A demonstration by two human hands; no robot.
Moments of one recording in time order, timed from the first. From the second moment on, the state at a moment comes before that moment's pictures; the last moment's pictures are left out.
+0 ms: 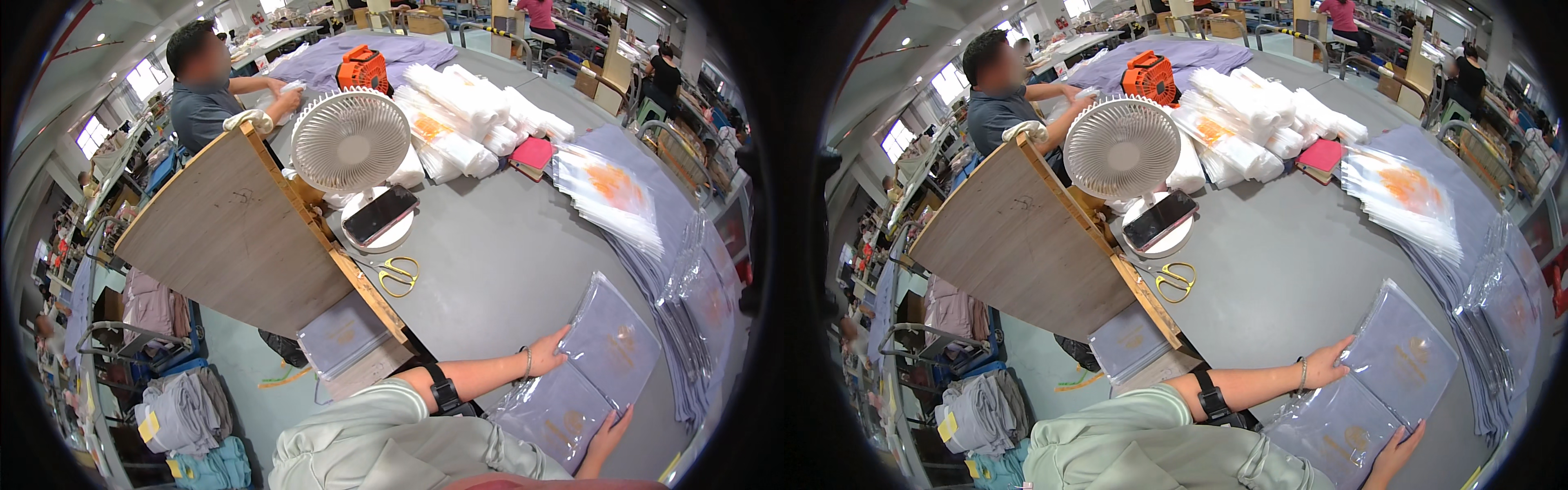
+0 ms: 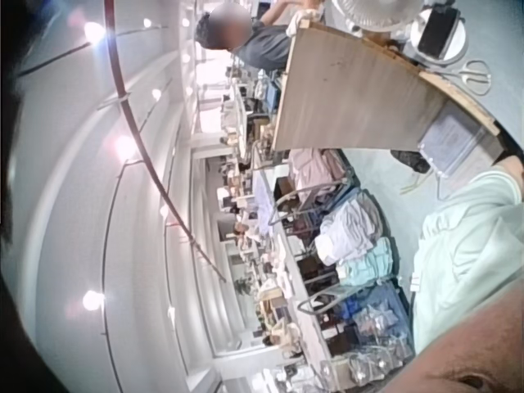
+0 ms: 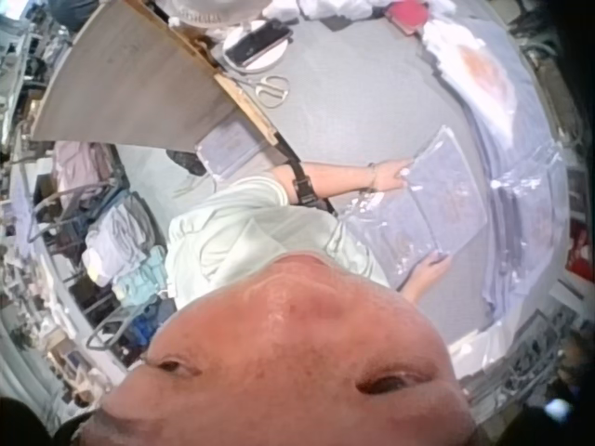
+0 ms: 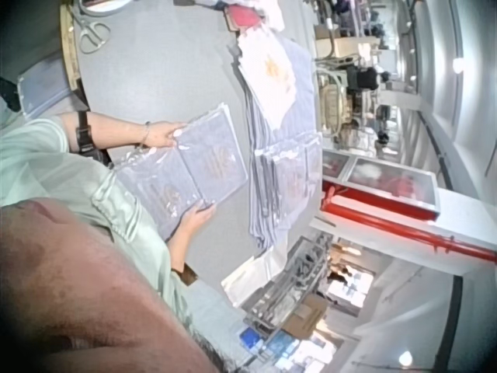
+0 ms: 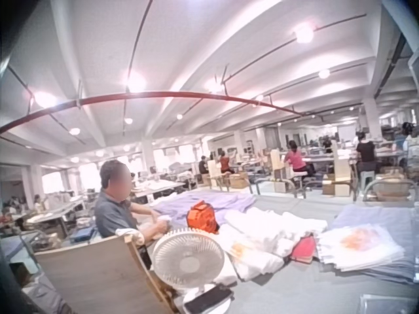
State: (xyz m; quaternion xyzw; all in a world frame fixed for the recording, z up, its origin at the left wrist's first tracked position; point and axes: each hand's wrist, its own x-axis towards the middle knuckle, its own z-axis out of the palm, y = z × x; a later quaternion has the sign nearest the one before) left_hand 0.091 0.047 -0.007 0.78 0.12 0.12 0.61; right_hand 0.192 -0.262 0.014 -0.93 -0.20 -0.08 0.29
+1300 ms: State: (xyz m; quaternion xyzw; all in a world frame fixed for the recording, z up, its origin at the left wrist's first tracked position) left_hand 0.081 0.025 0.014 0.45 0.10 -0.05 0.89; right_hand 0.198 -0.332 0.020 -0.63 0.00 0.29 0.72
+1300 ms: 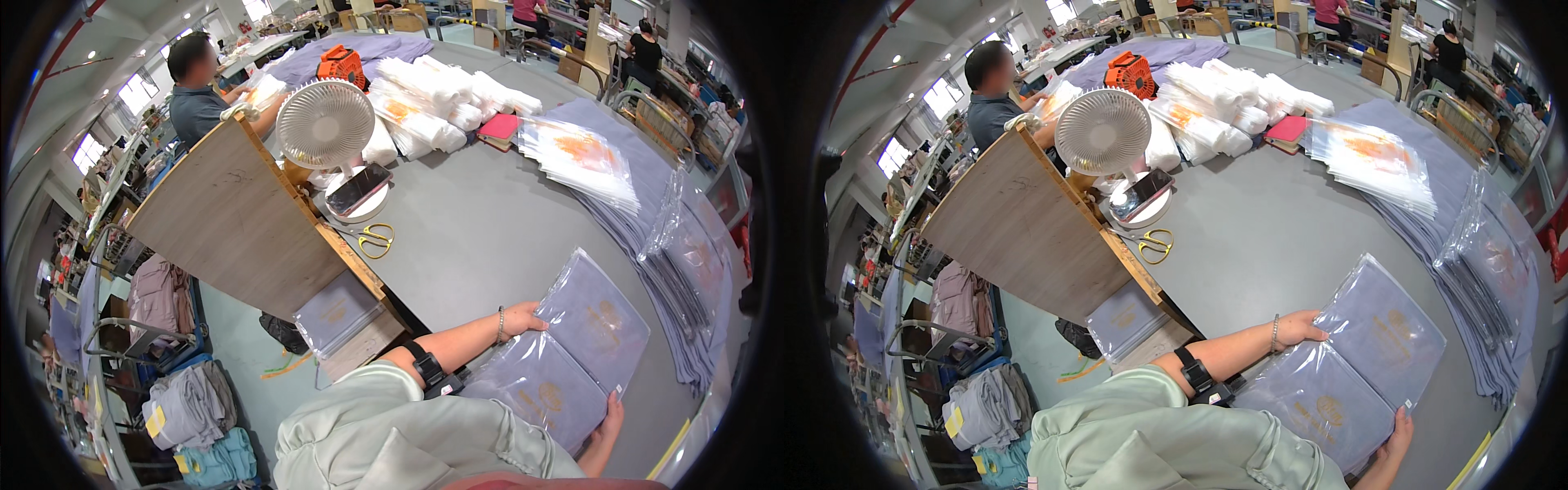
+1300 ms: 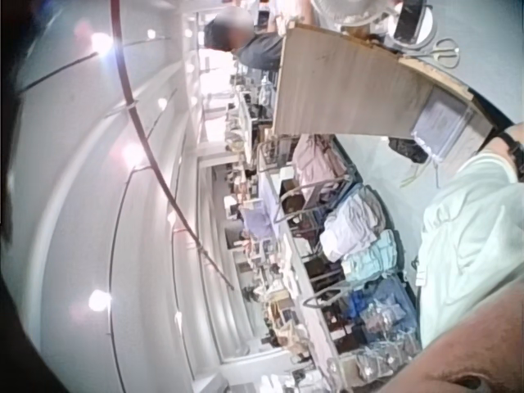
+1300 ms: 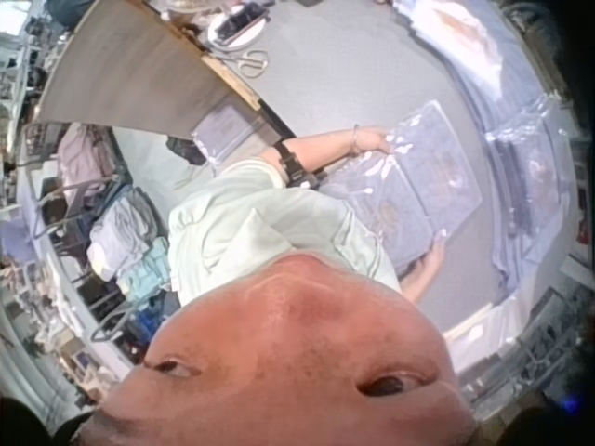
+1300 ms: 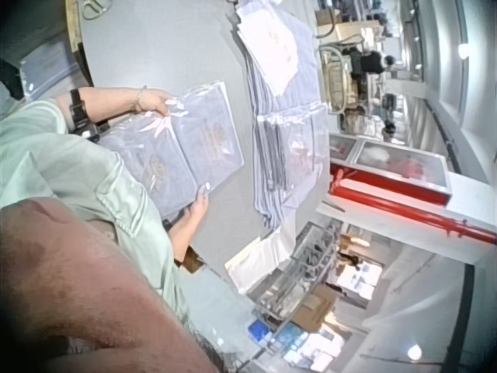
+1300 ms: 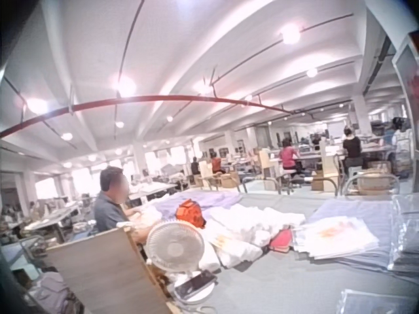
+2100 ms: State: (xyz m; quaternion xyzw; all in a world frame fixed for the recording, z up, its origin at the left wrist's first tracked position) left_hand 0.083 0.026 0.009 0.45 0.09 -0.06 0.89; right_hand 0.193 -0.324 0.032 -0.63 0.04 0.28 0.72
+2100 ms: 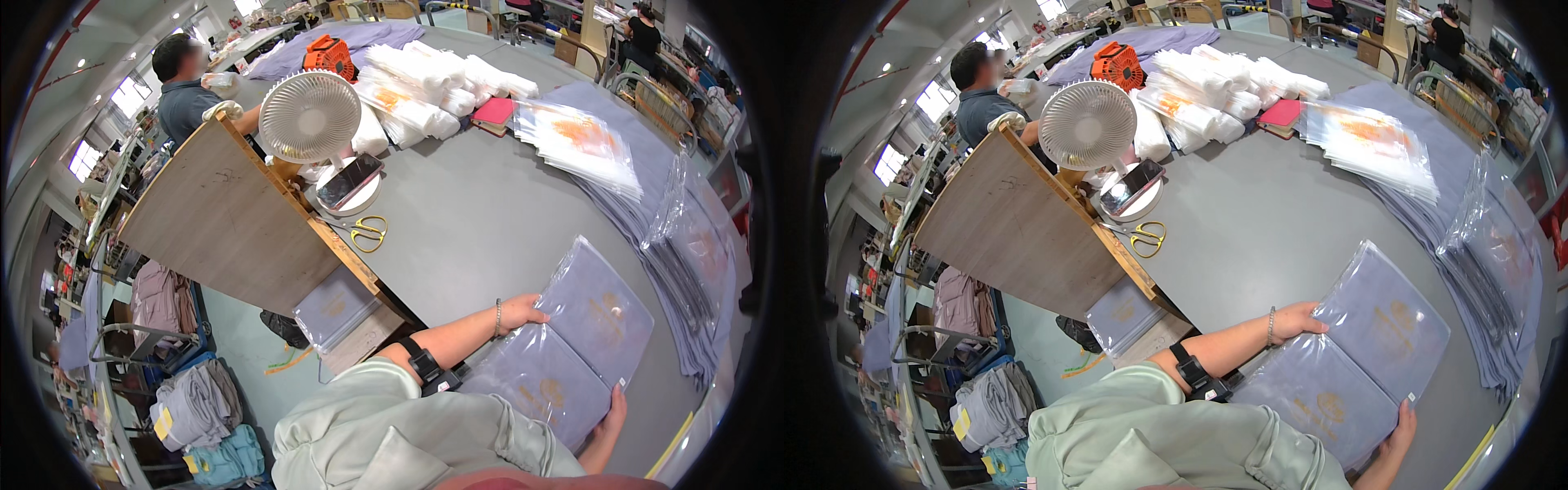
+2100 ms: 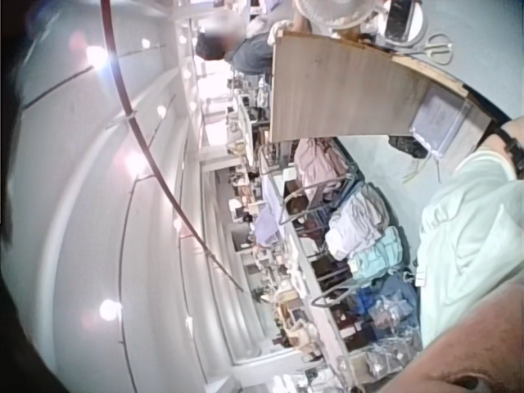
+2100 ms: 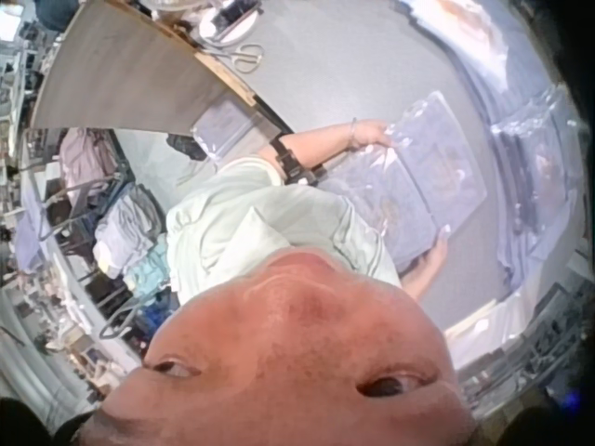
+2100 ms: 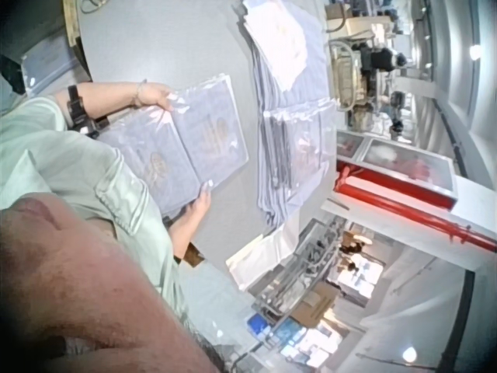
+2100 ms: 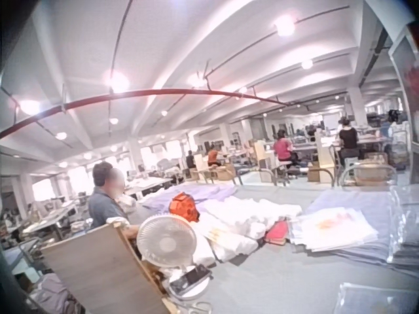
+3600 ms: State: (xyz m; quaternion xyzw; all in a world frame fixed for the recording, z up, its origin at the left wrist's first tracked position) left_hand 0.465 -0.004 0.180 0.79 0.10 0.05 0.60; right_hand 0.545 -0.359 0.190 -0.79 -0.05 0.08 0.61
